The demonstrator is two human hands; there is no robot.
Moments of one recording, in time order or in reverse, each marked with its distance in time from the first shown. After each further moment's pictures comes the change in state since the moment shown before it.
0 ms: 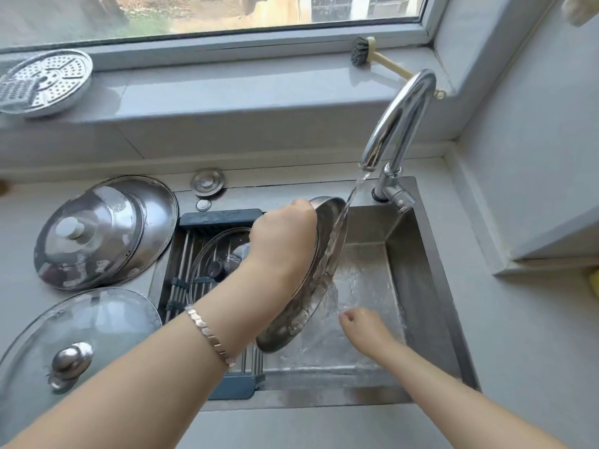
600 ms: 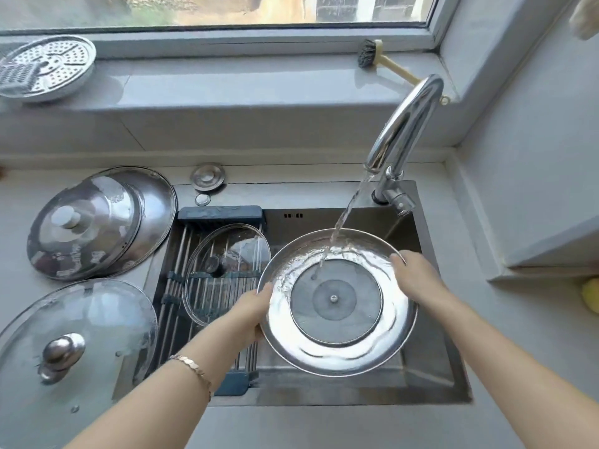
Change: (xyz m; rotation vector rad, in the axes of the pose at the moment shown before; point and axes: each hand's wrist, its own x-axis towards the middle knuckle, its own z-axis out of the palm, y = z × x) left_hand -0.037 -0.055 0.133 -1.384 -0.548 -0.951; right_hand 0.001 -0.006 -0.111 0.038 0.359 0.014
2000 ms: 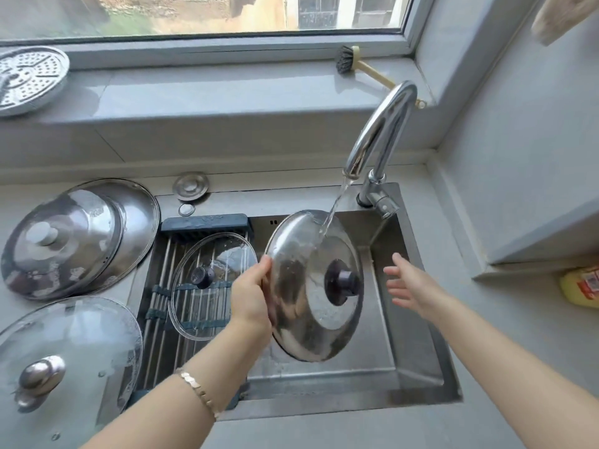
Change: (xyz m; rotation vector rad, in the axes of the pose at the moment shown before) left_hand -0.049 0.028 0.033 -0.489 -0.063 0.437; right_hand -0.005 0.017 -0.010 0.699 -0.223 0.452
